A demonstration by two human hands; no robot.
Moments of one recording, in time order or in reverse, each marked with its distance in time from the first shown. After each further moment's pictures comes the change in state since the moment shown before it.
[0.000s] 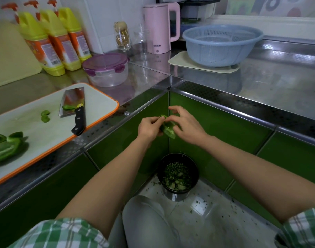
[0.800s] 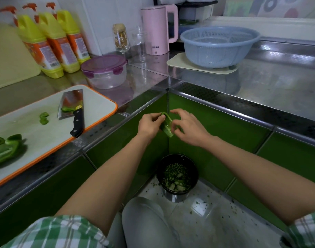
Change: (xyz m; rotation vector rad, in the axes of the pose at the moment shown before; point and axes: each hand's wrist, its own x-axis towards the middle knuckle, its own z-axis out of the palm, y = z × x) left_hand 0.012 0.006 0.003 0.105 -0.022 0.100; right_hand -0.007 0.005 -0.009 -0.091 -0.044 0.000
